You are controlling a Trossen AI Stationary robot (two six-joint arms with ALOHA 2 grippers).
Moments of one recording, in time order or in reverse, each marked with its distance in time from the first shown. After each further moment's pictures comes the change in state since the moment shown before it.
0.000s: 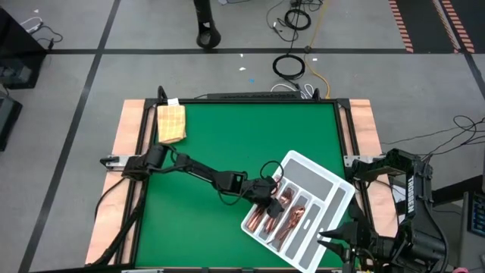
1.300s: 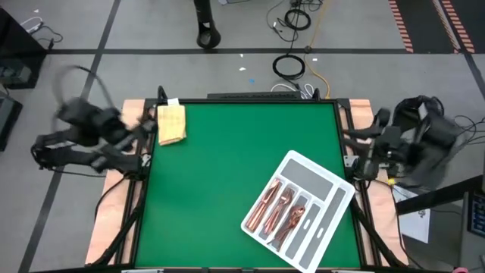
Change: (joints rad) left arm 0.273 -1.545 -0.492 -0.051 0.567 0.610; right arm -0.138 -0.815 -0.522 0.237 0.460 -0.839
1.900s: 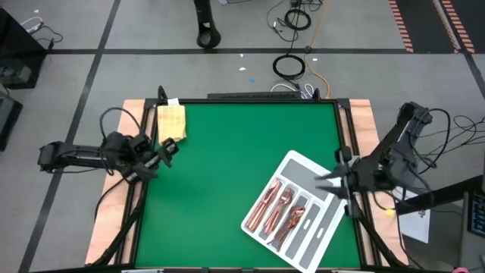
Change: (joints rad) left arm -0.005 -0.114 -0.790 0.888 -0.047 -0.141; right arm -0.148 -0.121 -0.597 1.288 -0.582 -0.834
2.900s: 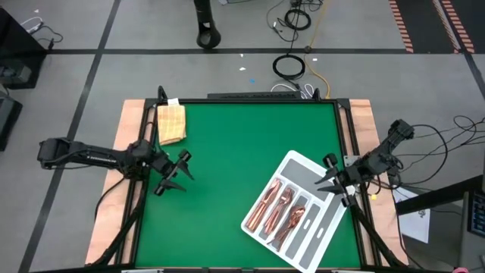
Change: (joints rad) left arm 0.012 0.201 -0.179 -0.133 0.056 0.544; right arm -0.159 -0.812 -0.837 0.105 -0.403 0.068
